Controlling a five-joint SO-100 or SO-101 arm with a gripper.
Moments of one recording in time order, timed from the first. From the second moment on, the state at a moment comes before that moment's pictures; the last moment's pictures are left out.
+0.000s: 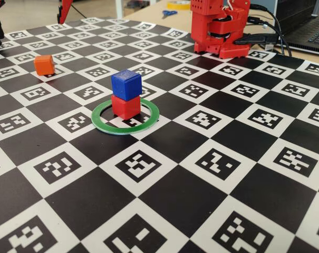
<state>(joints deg) 25.1 47.8 29.2 94.7 1.9</state>
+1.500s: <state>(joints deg) 29.4 24.7 15.1 91.8 3.5</state>
